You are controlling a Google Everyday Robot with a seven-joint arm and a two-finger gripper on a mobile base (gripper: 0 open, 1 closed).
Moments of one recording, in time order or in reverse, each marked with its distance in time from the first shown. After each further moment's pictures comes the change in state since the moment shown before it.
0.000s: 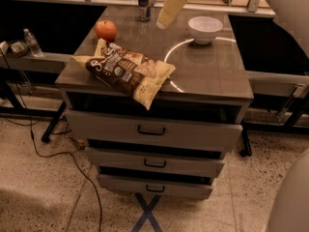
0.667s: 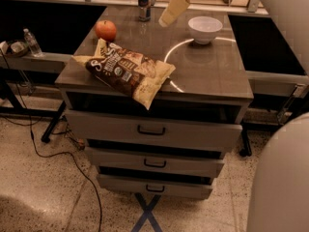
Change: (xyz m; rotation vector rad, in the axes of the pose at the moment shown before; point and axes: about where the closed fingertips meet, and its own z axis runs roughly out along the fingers) arm 0.015 -0.022 0.036 -0.026 -0.070 0.150
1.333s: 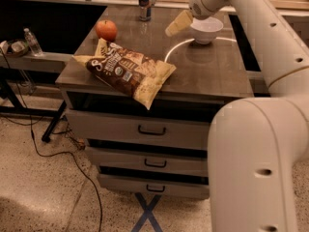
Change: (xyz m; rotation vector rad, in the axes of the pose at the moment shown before) arm 0.059 -0.047 0.109 -0.056 -0.039 0.222
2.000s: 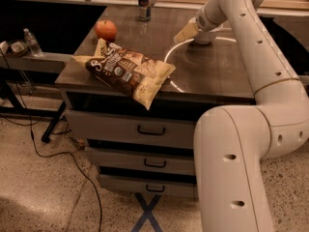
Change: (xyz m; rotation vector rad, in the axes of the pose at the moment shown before) arm 0.051 -0.043 0.046 0.061 0.054 0.120
